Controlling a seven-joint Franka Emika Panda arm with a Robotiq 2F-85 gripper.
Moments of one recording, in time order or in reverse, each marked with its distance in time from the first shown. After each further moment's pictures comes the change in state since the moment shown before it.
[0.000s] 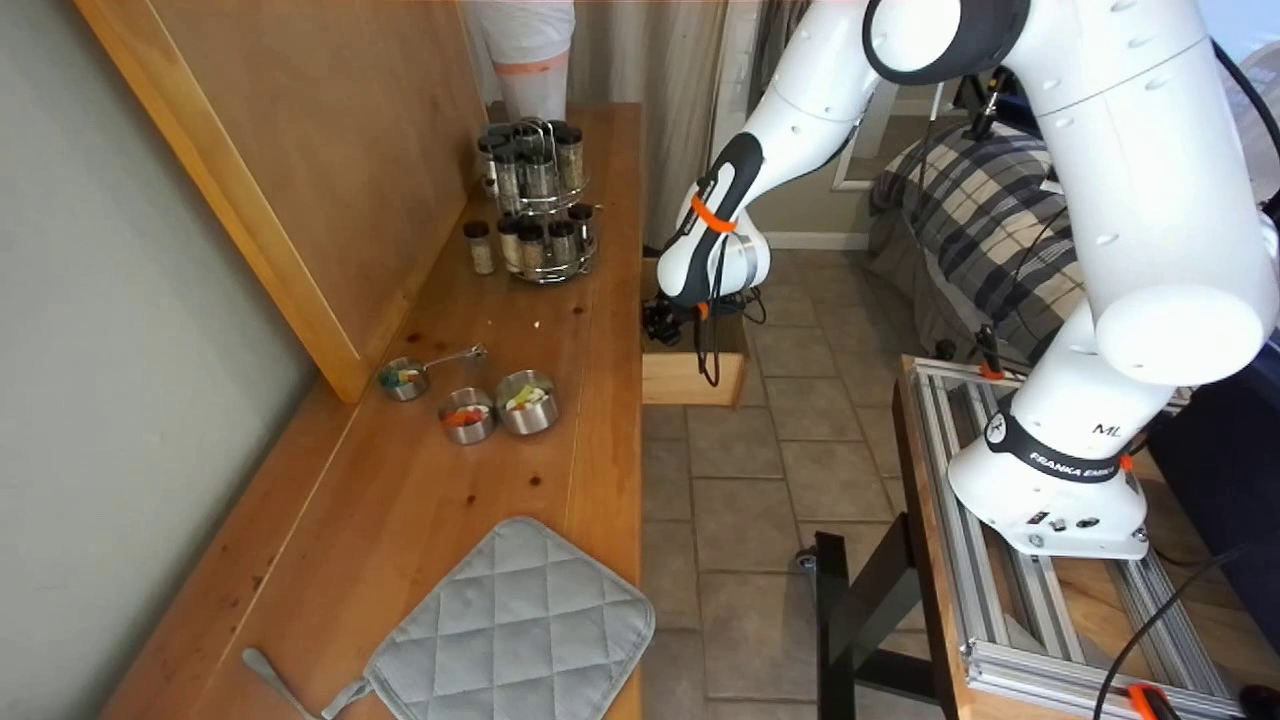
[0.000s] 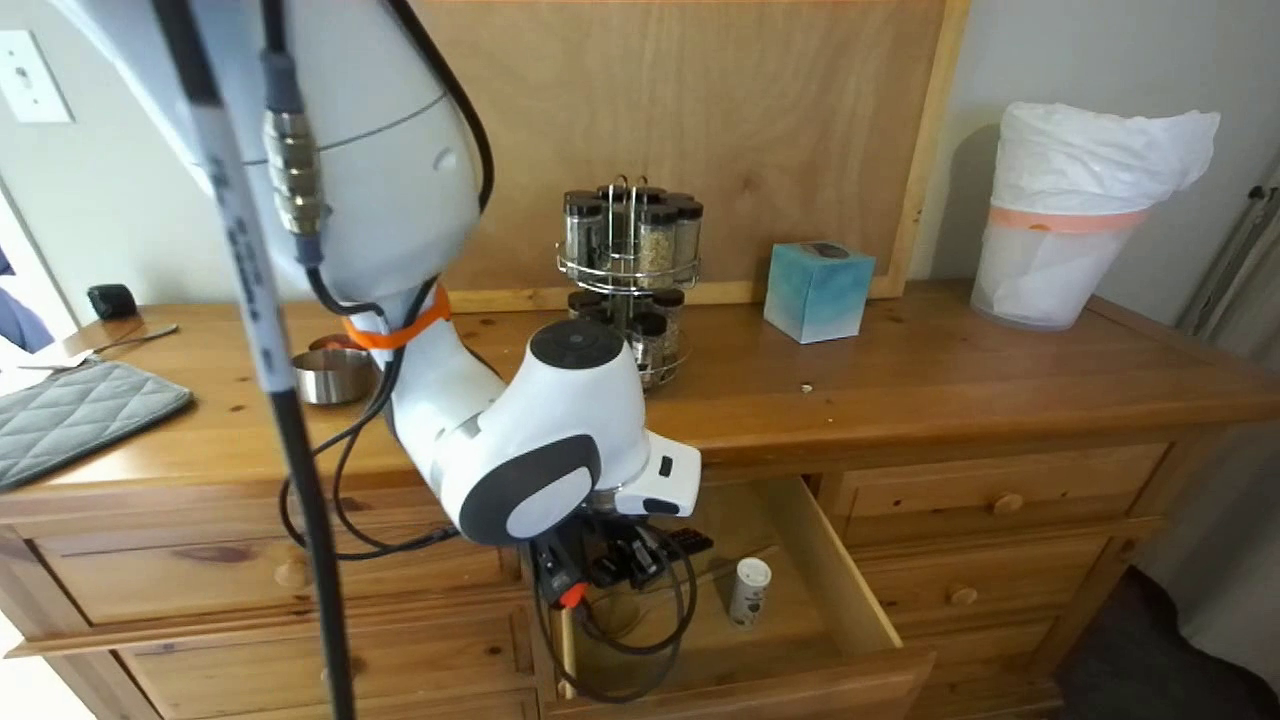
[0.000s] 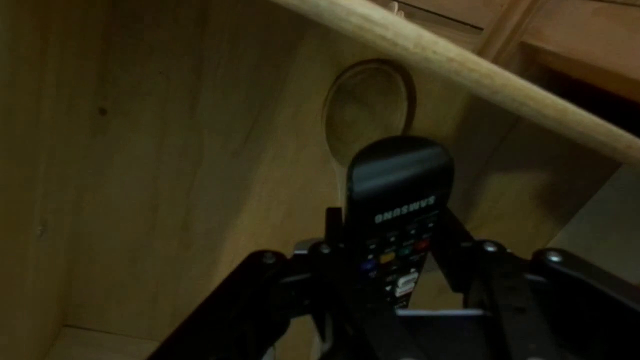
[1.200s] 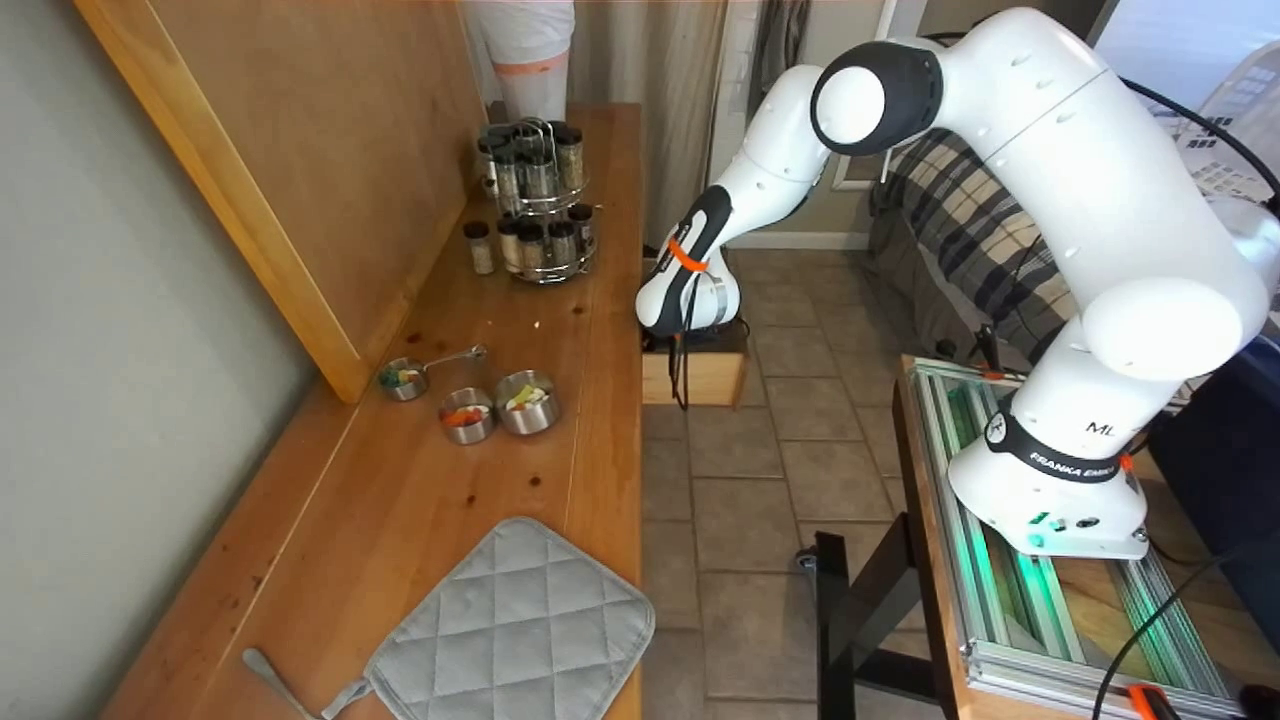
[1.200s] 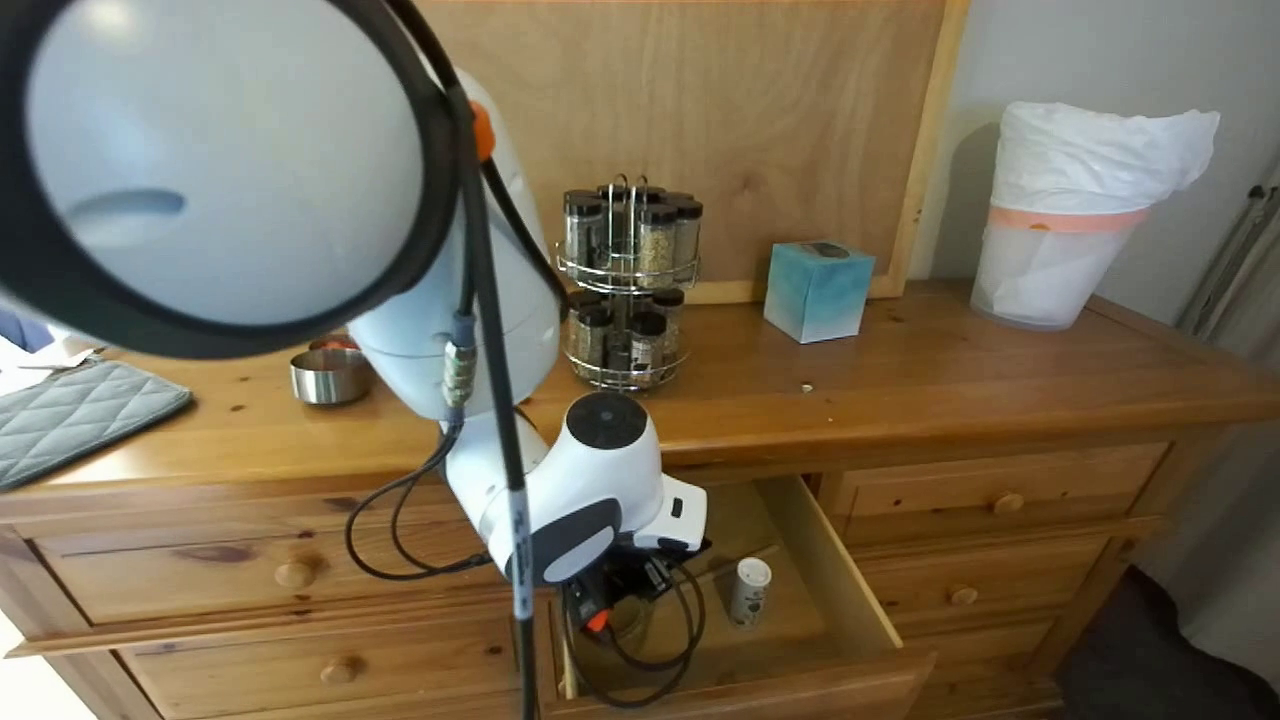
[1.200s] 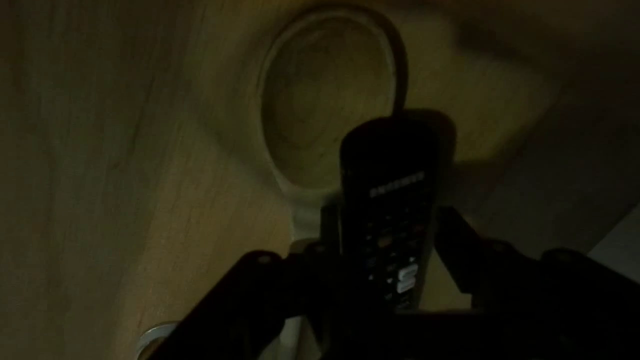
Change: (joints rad) arm -0.111 0.287 0.122 0.276 -0.025 0.063 -0.051
